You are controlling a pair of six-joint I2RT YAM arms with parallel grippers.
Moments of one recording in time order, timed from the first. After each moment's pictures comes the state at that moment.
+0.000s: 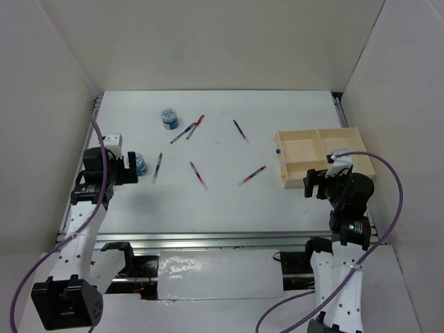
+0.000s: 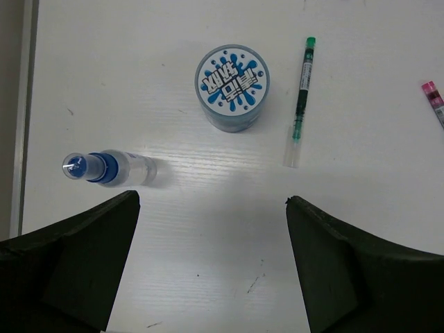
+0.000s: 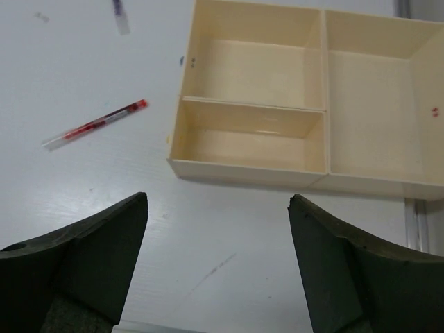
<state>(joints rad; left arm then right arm) 0.11 0.88 0.73 -0.47 -0.02 0.03 -0.28 0.43 0.62 -0.56 -0.32 -0.18</state>
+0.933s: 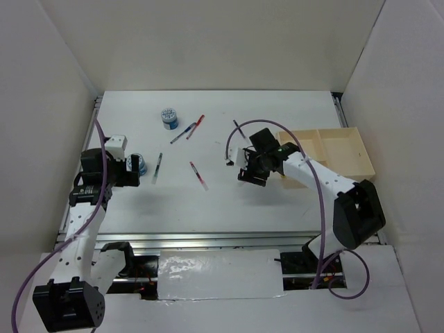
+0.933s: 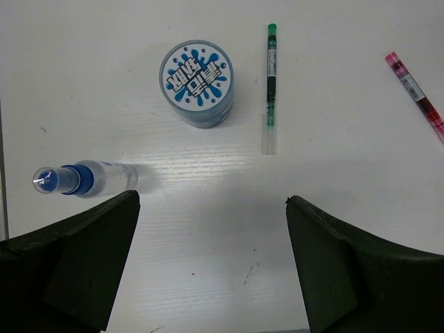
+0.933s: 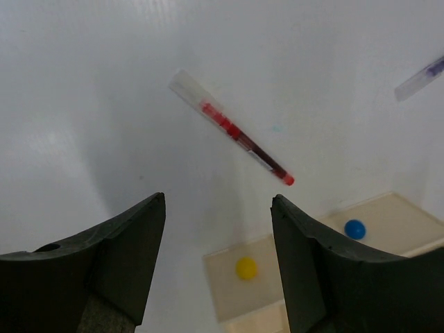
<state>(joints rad) 0.13 0.86 0.73 -0.50 0.13 0.11 0.54 1.47 1.07 -0.64 -0.16 -0.81</state>
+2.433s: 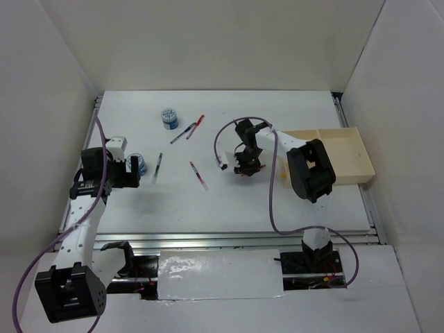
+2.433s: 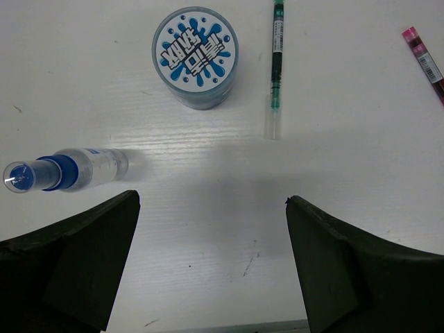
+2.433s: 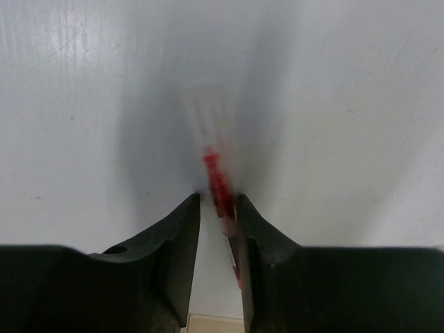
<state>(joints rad) 0.18 0.95 0.73 -0.52 0.18 0.13 0.47 2.06 1.51 -0.91 -0.27 -1.35</state>
